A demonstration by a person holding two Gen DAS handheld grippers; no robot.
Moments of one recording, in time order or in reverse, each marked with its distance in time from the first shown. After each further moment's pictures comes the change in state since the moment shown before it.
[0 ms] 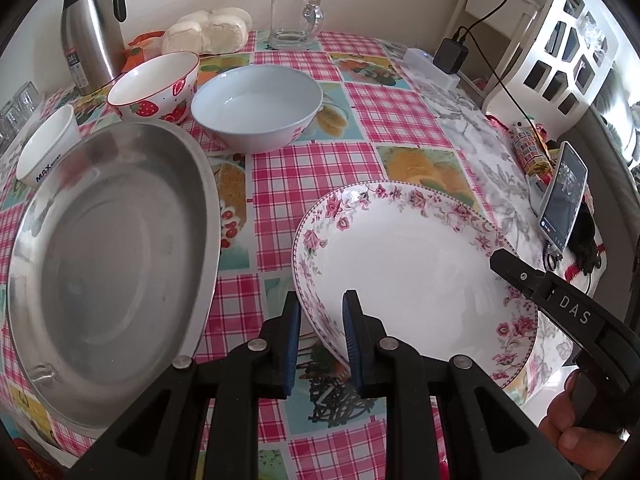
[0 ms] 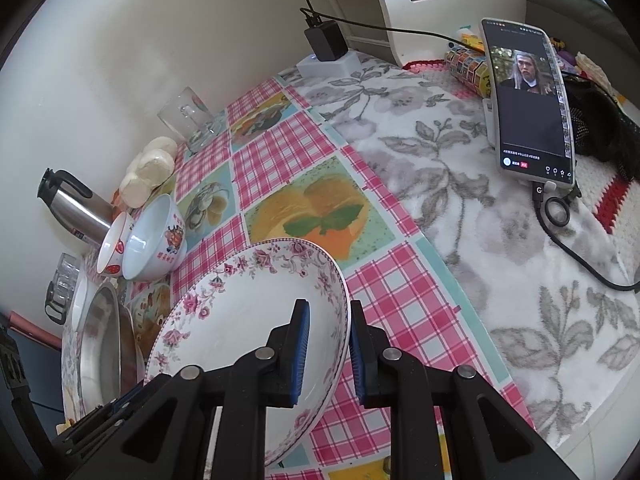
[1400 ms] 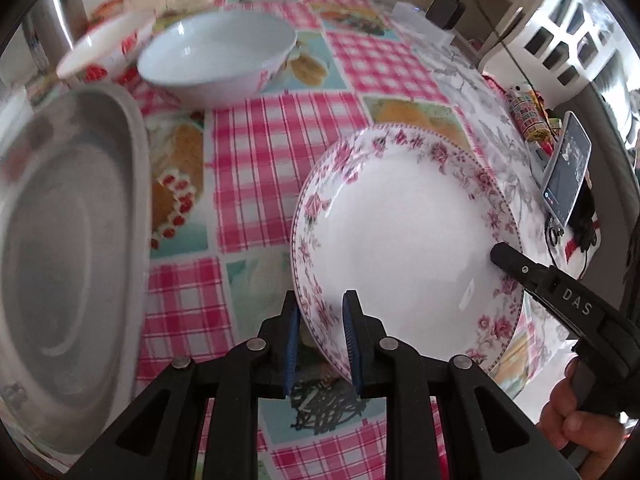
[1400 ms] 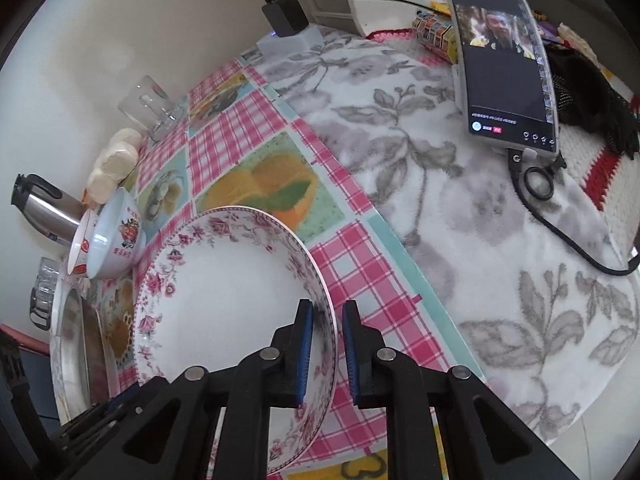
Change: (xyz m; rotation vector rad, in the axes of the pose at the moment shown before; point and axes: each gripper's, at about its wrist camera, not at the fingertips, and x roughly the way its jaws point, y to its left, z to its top) left arm 0.044 -0.003 0.007 0.012 0.182 -0.071; right arm 0.021 -0.029 -0.002 0.062 0.093 -0.044
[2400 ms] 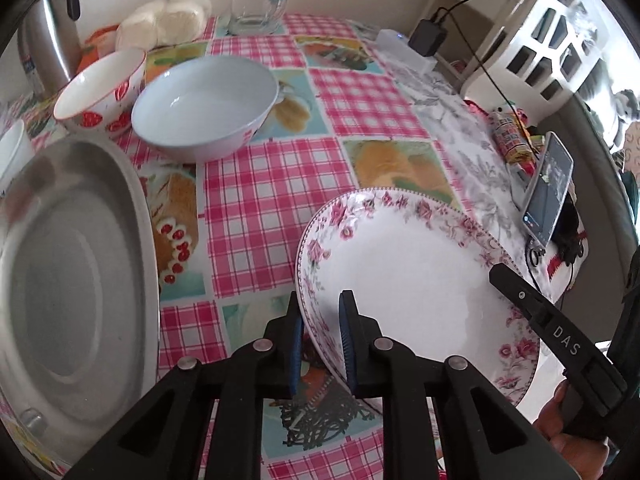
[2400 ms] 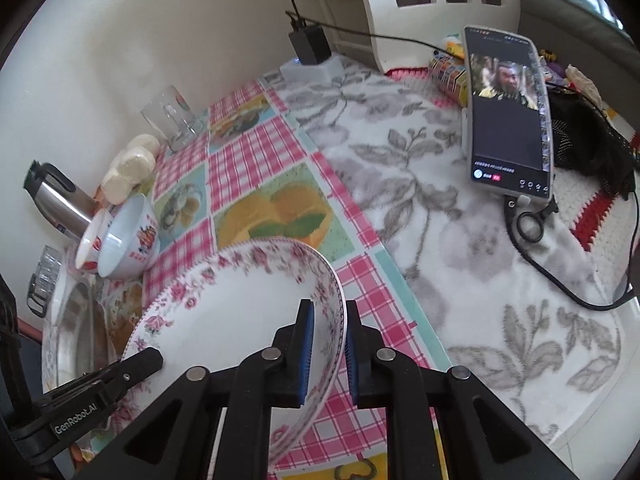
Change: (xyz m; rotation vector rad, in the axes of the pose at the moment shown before) left arm -0.028 -0.008 0.011 0.047 -0.104 -0.021; right arm -0.028 0.009 -0.001 -0.080 -0.114 -0.011
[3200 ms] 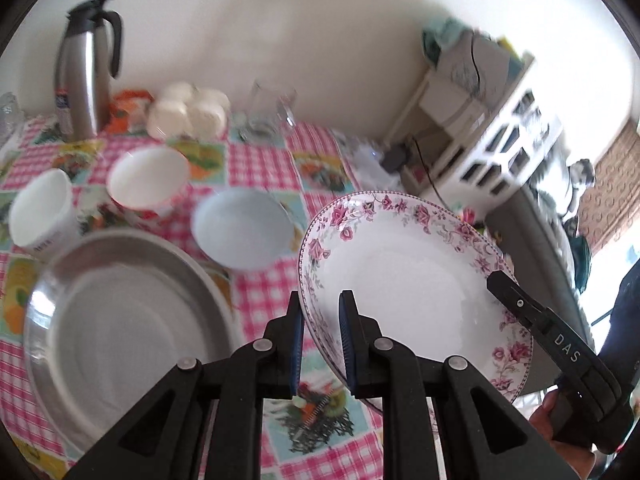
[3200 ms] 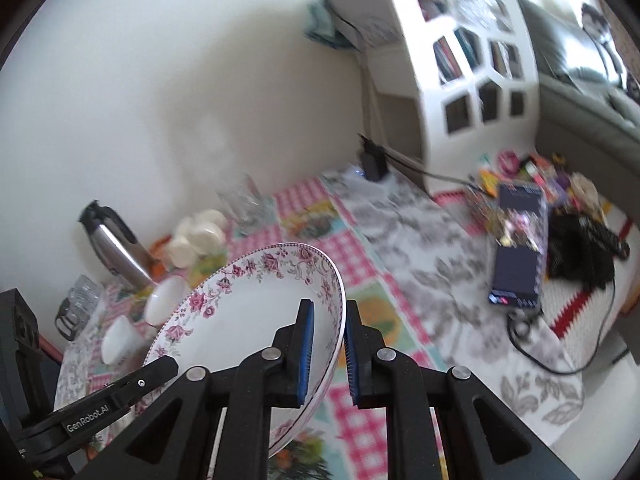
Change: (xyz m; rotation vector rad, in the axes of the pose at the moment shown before) left arm -0.119 0.049 0.023 -0.090 -0.300 -0.163; right arm -0.103 0.097 0.036 -0.114 -0.290 0.068
